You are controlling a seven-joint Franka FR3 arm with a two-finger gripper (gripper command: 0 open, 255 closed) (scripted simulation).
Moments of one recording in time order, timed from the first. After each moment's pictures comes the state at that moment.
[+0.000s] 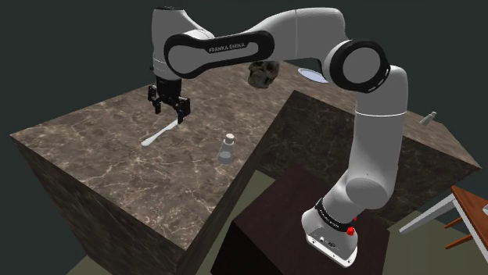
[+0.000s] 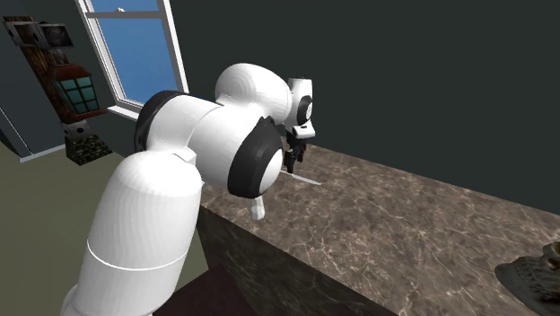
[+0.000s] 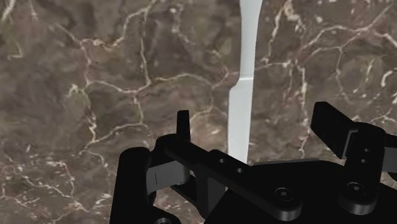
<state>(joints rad) 0.02 0.50 0.49 -1.54 -0.24 1.97 1.75</state>
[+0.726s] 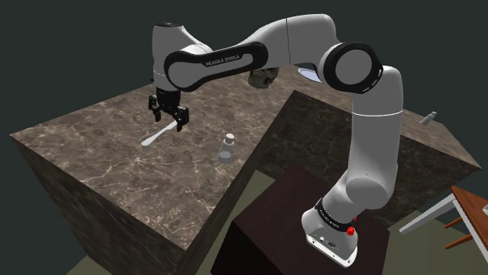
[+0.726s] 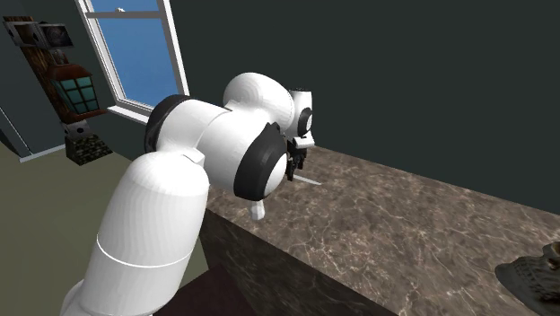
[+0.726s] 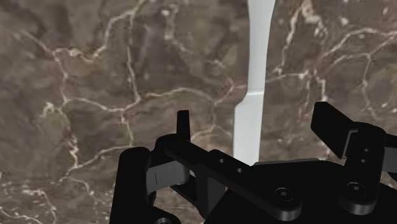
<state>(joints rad) 0.02 0.54 0.47 -1.57 -0.26 2.04 1.77</state>
